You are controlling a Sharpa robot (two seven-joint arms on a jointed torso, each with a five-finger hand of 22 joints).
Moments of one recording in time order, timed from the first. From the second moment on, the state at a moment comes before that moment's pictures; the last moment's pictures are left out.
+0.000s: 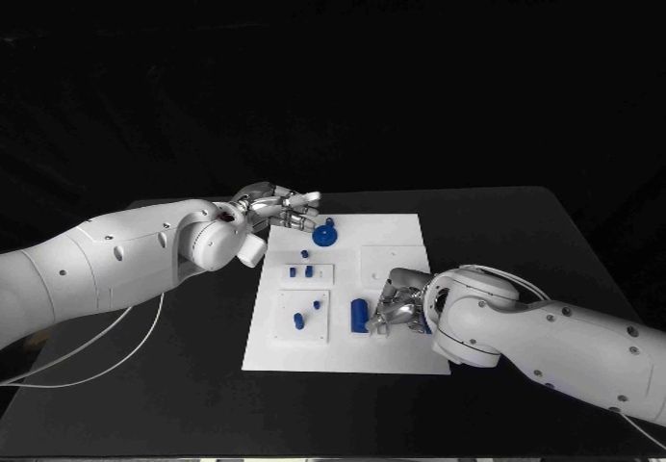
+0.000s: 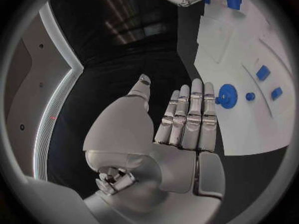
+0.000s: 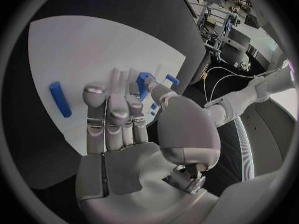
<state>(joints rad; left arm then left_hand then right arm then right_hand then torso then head) 1.31 -0.72 -0.13 1.21 -0.15 -0.06 0.13 1.26 -0.10 0.01 0.11 0.05 0.98 0.16 0.08 0.06 1.12 0.13 0.07 0.06 1.20 0.11 0.08 0.08 0.02 1.02 0.09 0.11 0.08 1.05 -0.70 0.05 1.66 -1.27 -0.07 -0.68 1.10 -0.12 0.49 -0.06 0.05 1.30 0.03 0.06 0.07 1.30 -0.05 1.01 1.21 1.46 -0.10 1.03 1.18 0.07 1.47 -0.12 0.68 1.31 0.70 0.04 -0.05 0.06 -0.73</state>
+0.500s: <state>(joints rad) 1.31 -0.72 -0.13 1.21 -0.15 -0.06 0.13 1.26 -0.09 0.01 0.10 0.05 0.98 0.16 0.08 0.06 1.12 0.13 0.07 0.06 1.20 0.11 0.08 0.08 0.02 1.02 0.09 0.11 0.08 1.04 -0.69 0.05 1.65 -1.28 -0.07 -0.68 1.06 -0.14 0.43 0.01 0.05 1.30 0.03 0.06 0.07 1.30 -0.05 1.02 1.21 1.46 -0.10 1.03 1.18 0.07 1.47 -0.12 0.68 1.31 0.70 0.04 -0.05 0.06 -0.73</state>
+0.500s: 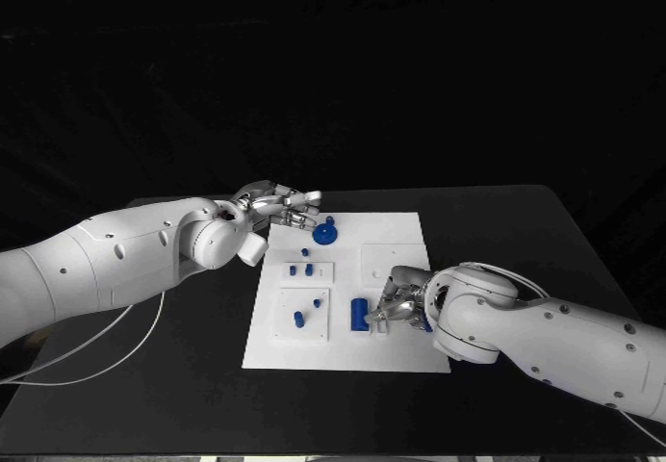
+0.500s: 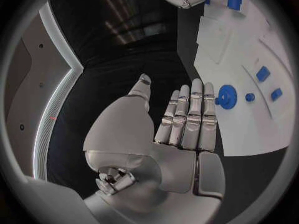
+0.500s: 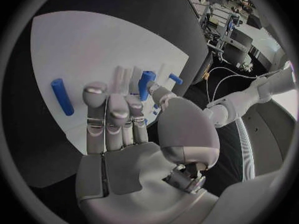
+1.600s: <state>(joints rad) 1.30 -0.74 -0.13 1.21 -0.15 -0.09 0.19 1.25 -0.06 -0.02 0.06 0.05 0.98 0.16 0.08 0.06 1.13 0.13 0.07 0.06 1.21 0.11 0.08 0.08 0.02 1.02 0.09 0.11 0.08 1.06 -0.90 0.11 1.65 -1.18 -0.13 -0.59 1.12 -0.16 0.39 0.03 0.06 1.24 0.05 0.06 0.07 1.32 -0.03 1.04 1.19 1.46 -0.09 1.01 1.15 0.07 1.47 -0.11 0.68 1.31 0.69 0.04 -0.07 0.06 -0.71</state>
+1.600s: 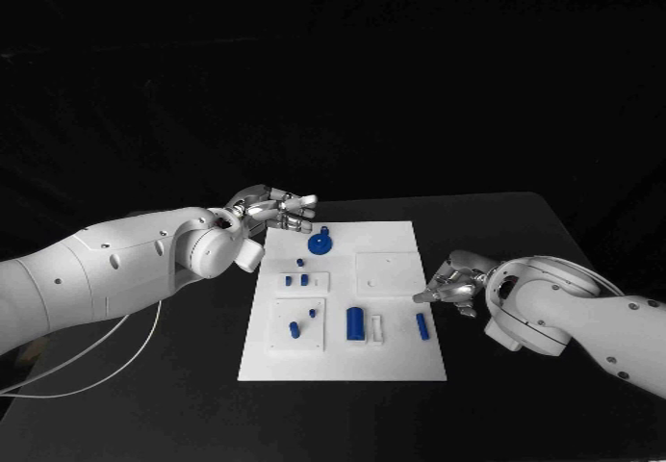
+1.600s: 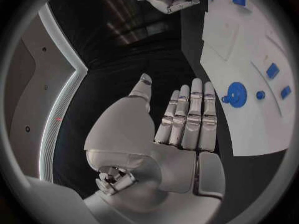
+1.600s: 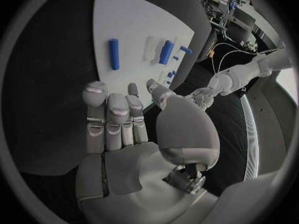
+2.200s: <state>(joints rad) 1.30 -0.73 -0.13 1.21 -0.13 -0.09 0.22 1.24 -0.05 -0.02 0.06 0.05 0.98 0.16 0.08 0.06 1.13 0.13 0.07 0.06 1.21 0.11 0.08 0.08 0.02 1.02 0.09 0.11 0.08 1.04 -0.89 0.11 1.65 -1.25 0.05 -0.64 1.12 -0.16 0.40 0.02 0.06 1.28 0.03 0.06 0.12 1.35 -0.04 1.14 1.27 1.46 -0.09 1.05 1.17 0.07 1.47 -0.11 0.71 1.31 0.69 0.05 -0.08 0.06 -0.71</state>
